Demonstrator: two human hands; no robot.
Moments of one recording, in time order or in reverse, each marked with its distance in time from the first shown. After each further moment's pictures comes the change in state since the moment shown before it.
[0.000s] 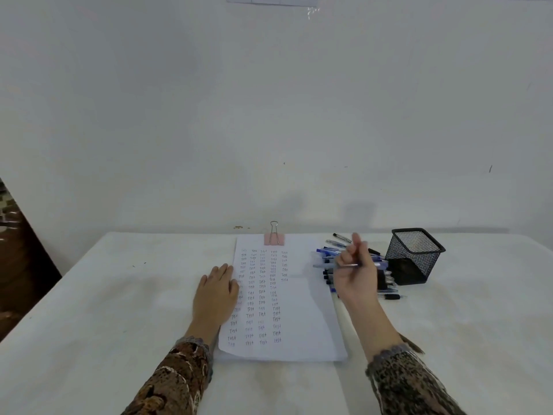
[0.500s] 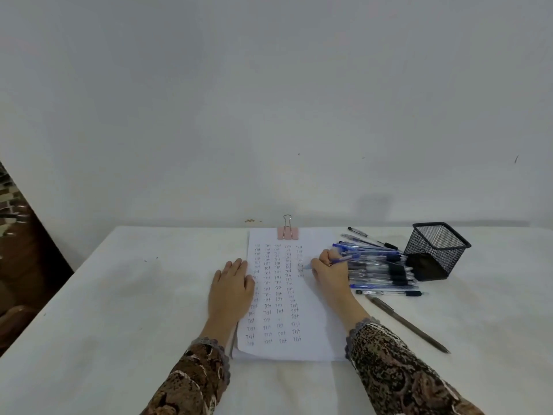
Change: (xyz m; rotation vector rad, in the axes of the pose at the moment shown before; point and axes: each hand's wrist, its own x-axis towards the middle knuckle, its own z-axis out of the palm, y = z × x) left_hand 0.003 -0.005 0.003 -0.030 0.001 0.010; right_hand 0.020 0.074 -0.012 -0.875 -0.058 0.002
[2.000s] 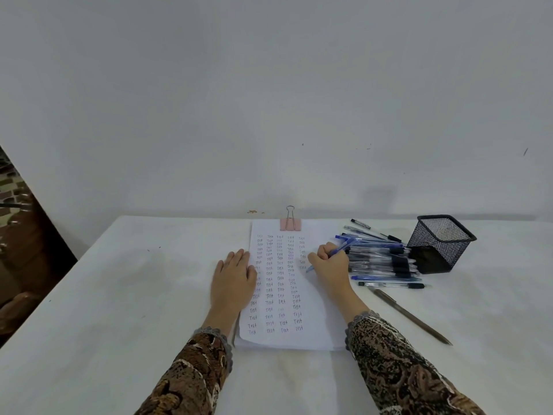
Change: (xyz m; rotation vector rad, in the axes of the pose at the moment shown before) left_hand -0.002 0.001 -0.001 -0.010 -0.017 -0.017; right_hand -0.006 0.002 0.004 -0.262 0.042 -0.122
